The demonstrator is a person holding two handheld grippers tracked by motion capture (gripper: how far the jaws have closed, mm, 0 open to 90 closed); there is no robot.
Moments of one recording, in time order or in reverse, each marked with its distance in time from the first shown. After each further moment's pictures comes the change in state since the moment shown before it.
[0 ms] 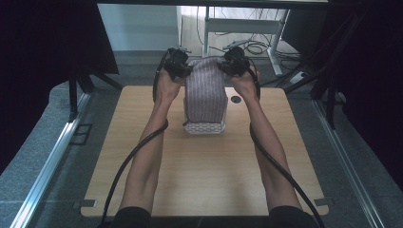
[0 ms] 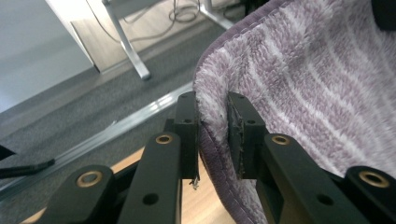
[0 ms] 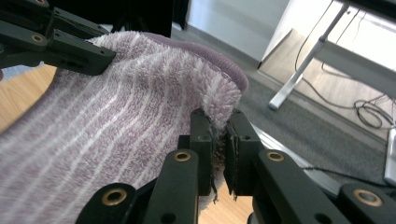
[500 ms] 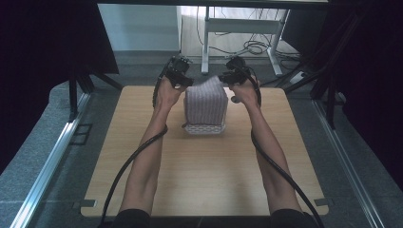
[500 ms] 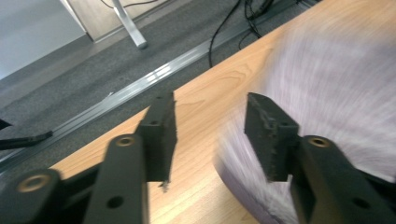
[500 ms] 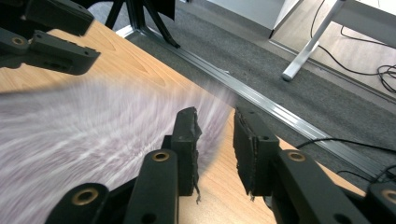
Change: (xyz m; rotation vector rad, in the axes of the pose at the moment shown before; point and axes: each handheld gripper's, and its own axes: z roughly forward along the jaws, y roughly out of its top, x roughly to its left) left arm -0.001 -0.021 0.019 0.112 -0.001 -0.010; right arm -0.008 -0.033 0.019 0.092 0.039 0.064
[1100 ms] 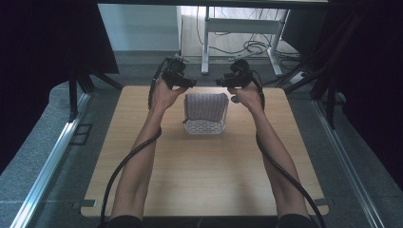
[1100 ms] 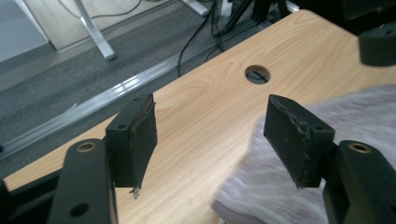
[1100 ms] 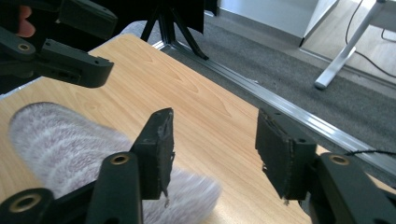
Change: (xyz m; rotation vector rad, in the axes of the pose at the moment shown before) left arm -0.003 -0.005 -0.027 -0.082 -0.148 -0.036; right arm 0.006 -0.010 -0.019 -0.059 0.126 0.040
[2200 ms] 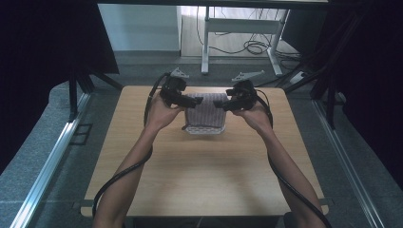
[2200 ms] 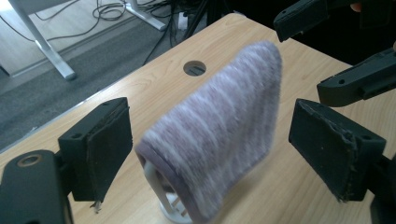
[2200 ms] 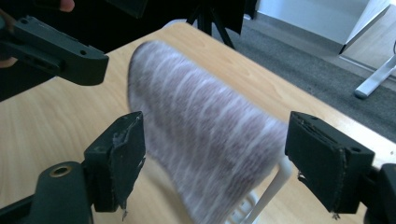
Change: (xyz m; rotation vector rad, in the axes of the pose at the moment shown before) left arm -0.049 -0.040 -0.052 -0.065 -0.139 0.088; right arm 0.045 -0.047 -0.041 -0.021 0.131 -0.054
